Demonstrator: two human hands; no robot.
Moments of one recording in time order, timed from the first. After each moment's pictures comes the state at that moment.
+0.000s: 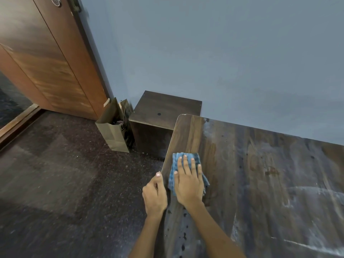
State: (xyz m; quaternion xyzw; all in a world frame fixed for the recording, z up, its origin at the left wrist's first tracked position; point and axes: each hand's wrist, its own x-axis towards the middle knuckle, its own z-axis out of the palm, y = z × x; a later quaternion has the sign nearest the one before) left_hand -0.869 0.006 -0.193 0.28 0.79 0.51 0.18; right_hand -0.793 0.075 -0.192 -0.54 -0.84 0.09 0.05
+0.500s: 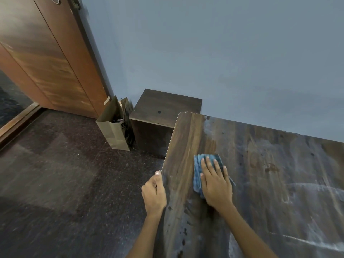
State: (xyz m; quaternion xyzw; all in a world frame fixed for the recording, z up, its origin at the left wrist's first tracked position) left_hand -0.871 0.000 -0.201 0.28 0.78 0.53 0.16; right_hand -0.709 0.096 -0.194 -0.53 -0.85 0.04 0.03
